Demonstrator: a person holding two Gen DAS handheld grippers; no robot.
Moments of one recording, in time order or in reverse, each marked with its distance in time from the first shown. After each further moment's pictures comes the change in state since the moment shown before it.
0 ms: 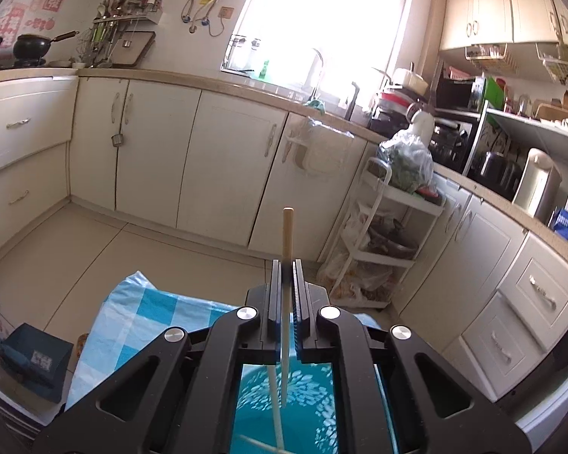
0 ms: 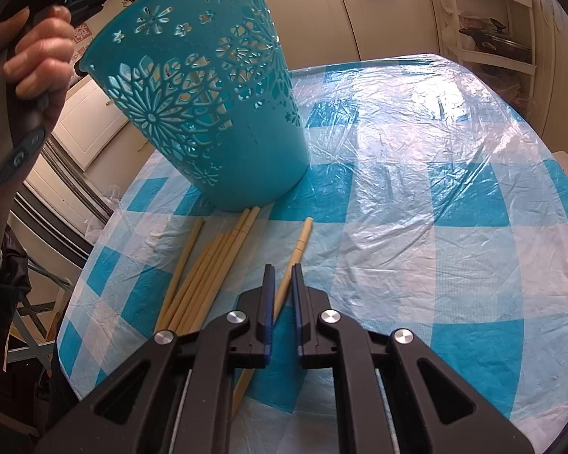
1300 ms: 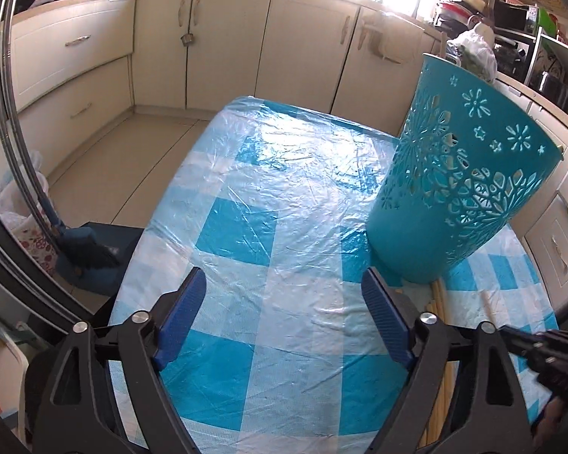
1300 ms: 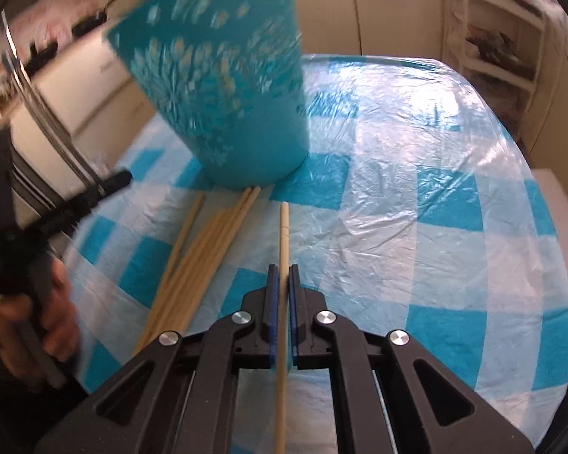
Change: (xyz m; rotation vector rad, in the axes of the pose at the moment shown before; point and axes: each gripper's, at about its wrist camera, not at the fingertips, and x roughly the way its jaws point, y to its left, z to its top) left arm -0.053 0.106 -0.176 -0.016 0.337 0.233; right arm -0.033 0.011 0.005 -0.022 0.048 -0.037
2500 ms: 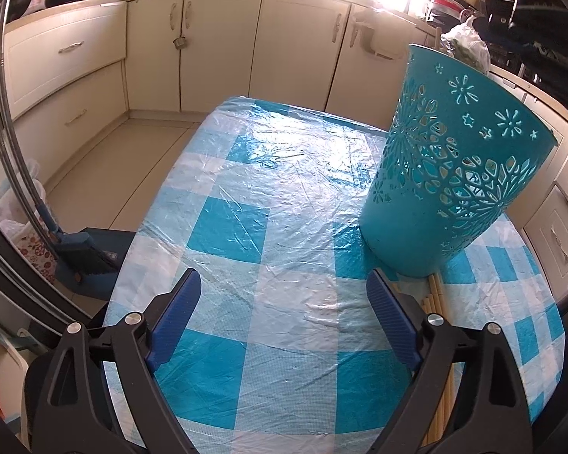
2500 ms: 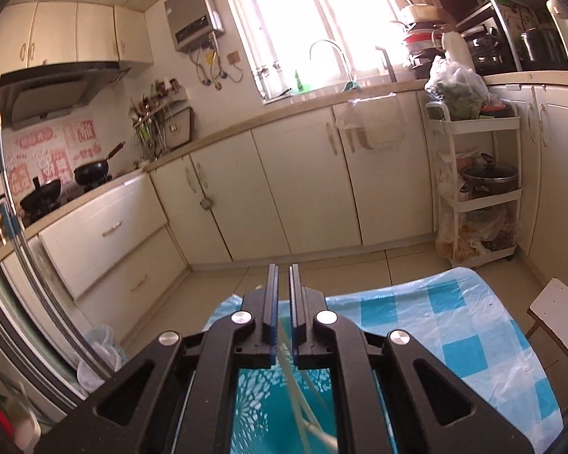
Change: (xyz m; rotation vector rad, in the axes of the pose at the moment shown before) left arm -0.002 -0.007 -0.002 0.031 -0.007 -0.010; right arm -0.031 0.078 0.144 0.020 -0.575 -0.048
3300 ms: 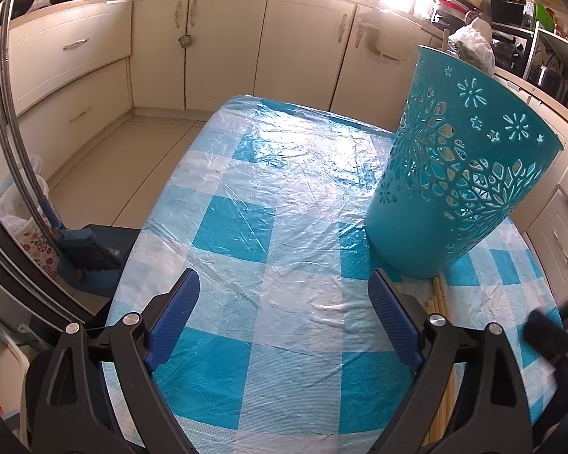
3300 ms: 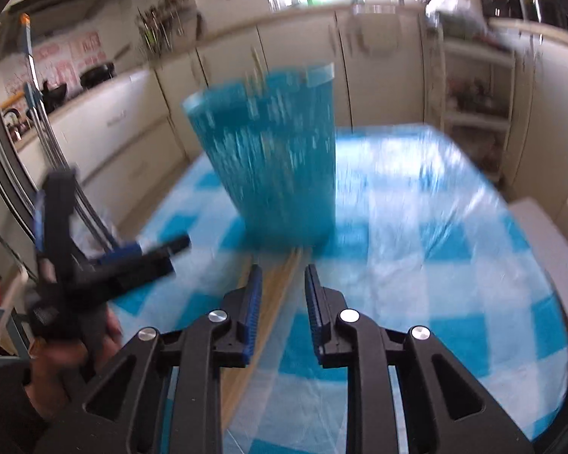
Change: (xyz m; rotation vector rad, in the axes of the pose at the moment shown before) left arm 0.002 0.004 0.000 -0.016 0.002 0.012; right arm -0.054 -0.028 -0.143 -0.057 0.424 -0.036
